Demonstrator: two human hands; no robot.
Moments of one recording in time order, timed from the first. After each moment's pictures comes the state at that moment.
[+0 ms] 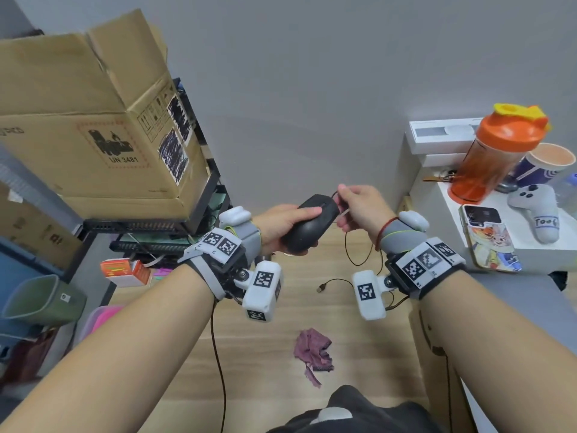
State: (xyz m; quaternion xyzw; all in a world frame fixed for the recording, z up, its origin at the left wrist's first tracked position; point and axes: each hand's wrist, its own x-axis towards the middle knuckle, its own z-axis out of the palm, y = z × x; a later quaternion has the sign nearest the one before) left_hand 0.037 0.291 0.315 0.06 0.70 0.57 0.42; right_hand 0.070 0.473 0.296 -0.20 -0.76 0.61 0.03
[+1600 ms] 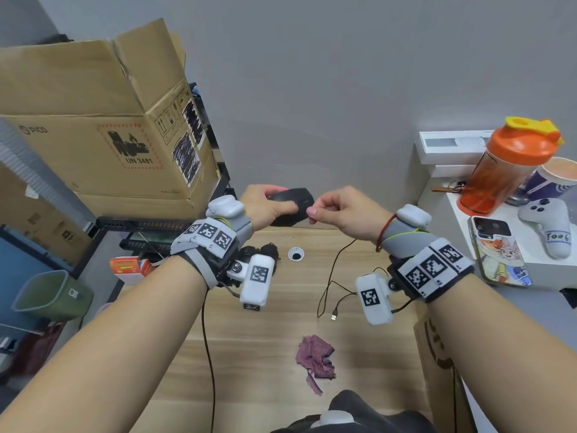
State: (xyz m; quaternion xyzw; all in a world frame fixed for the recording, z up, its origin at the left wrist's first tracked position) left_hand 0.000 0.259 0.322 0.09 0.84 0.52 0.15; right_hand 0.081 0.450 0.337 0.06 -0.89 0.45 -0.03
